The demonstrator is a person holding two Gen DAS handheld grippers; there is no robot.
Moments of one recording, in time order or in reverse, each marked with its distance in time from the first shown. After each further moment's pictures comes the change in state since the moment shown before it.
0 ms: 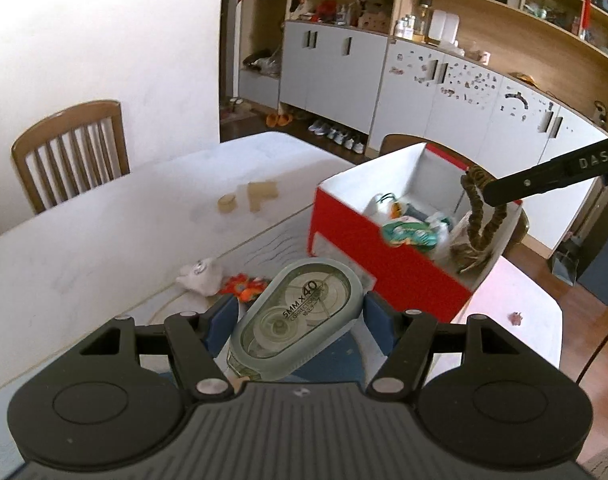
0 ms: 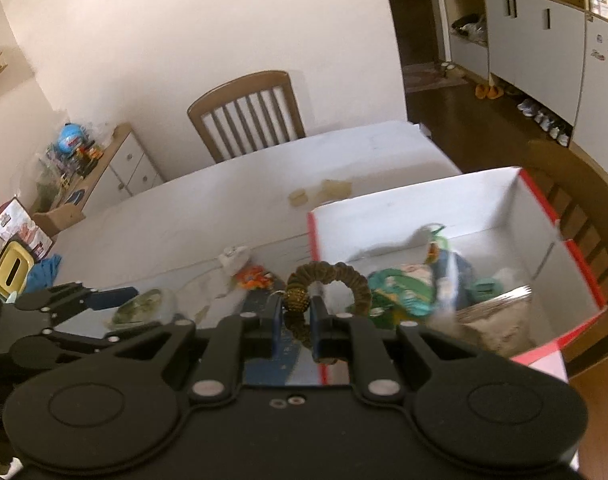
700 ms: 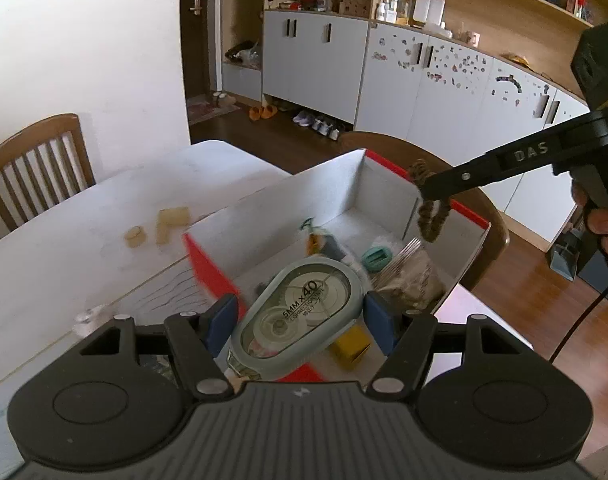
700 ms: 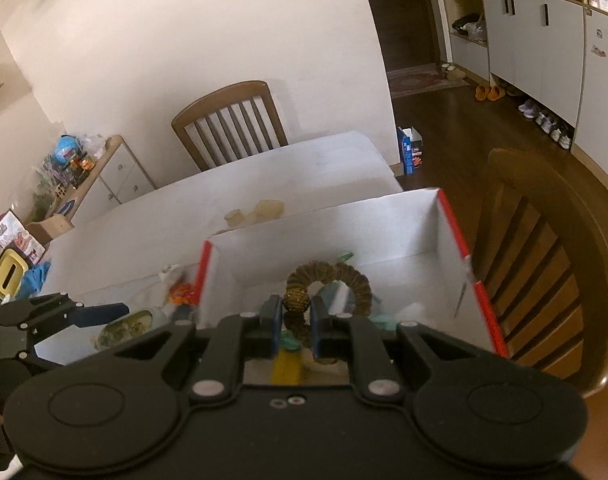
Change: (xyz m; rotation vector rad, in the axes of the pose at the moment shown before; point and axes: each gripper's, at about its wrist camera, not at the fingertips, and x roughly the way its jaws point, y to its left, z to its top) left arm 0.079 -0.131 0.057 0.027 0.044 0.009; right arm -0.007 -0.132 0.033 -0.028 0.014 0.046
